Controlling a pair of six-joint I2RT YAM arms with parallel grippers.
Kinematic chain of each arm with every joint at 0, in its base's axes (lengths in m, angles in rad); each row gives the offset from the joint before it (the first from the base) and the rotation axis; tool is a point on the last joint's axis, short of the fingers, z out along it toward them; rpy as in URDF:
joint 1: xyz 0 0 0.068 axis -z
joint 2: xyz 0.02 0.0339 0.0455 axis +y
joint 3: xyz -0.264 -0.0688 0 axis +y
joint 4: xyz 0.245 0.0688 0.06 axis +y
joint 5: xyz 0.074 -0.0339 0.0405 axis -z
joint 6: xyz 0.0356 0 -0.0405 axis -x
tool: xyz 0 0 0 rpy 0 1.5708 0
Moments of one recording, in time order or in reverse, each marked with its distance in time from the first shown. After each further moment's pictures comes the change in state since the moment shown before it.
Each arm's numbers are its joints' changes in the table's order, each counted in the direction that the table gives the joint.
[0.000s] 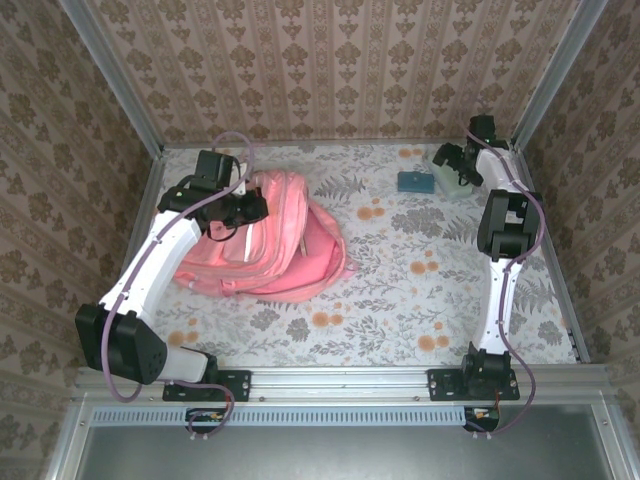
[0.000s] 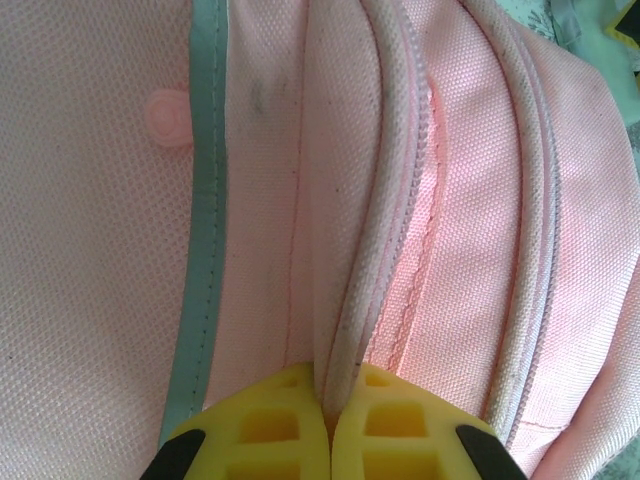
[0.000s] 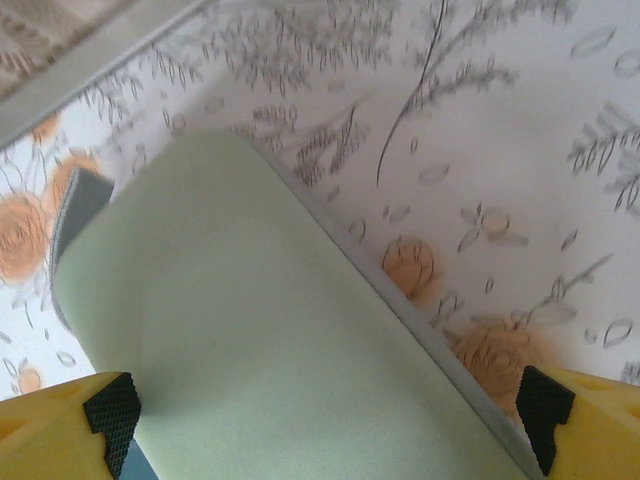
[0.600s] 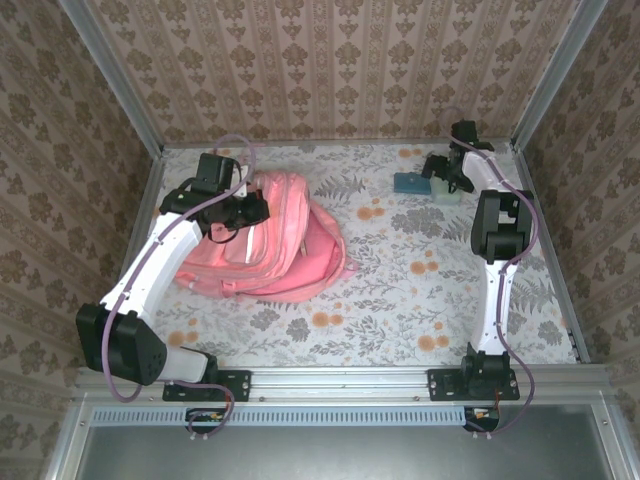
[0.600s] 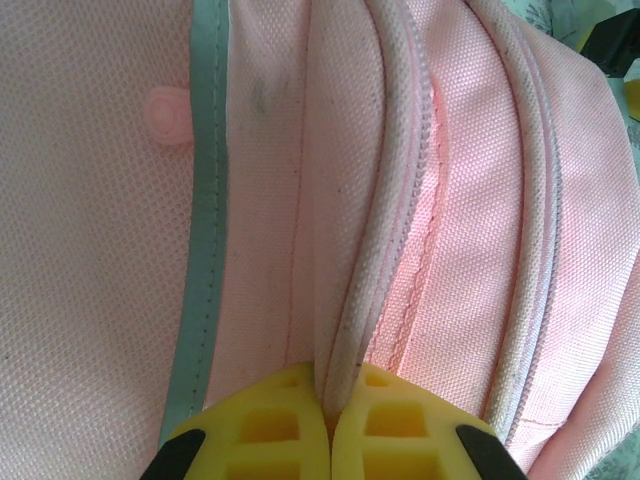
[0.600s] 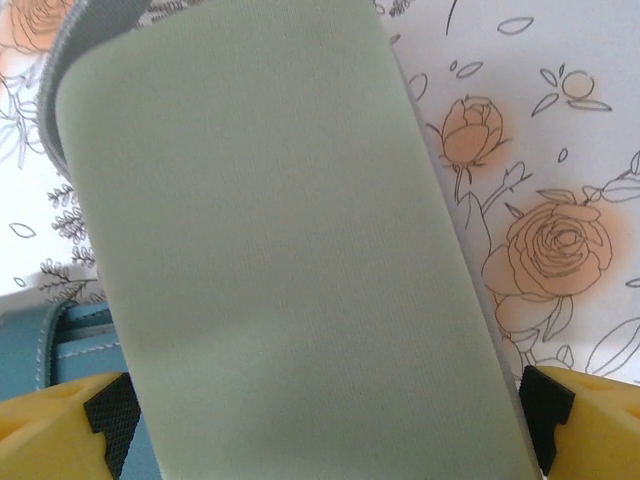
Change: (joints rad) left arm 0.000 -0.007 0.028 -0.023 0.009 0.000; right arm -0.072 -0.035 0.064 0.066 0.101 0.082
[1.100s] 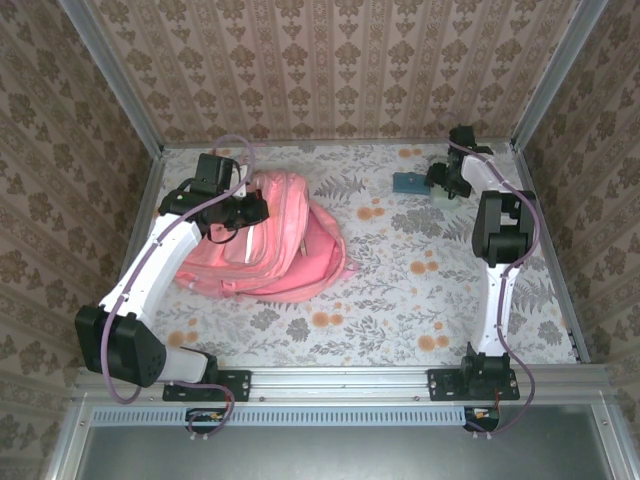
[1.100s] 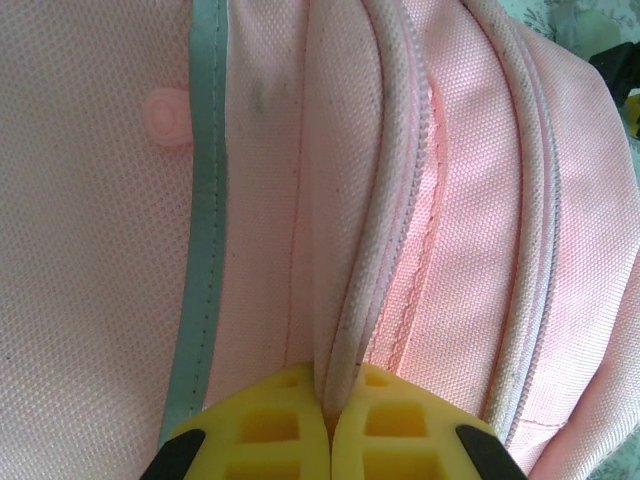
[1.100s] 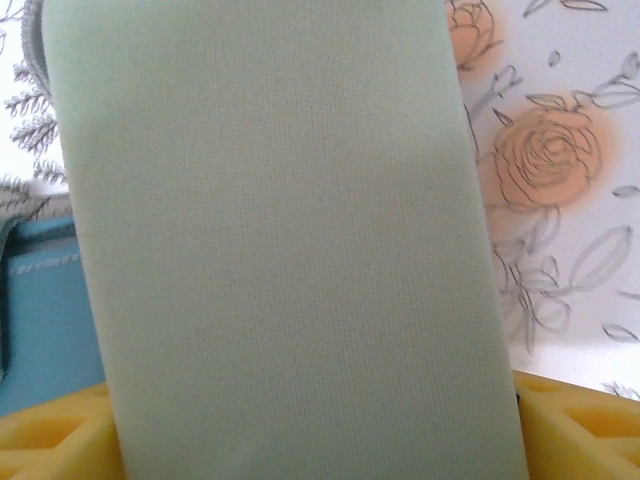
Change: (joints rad) left arm 0.000 -0.007 0.002 -0.001 -0.001 0.000; right arm -0.009 -0.096 0.139 -0.013 0.018 0.011
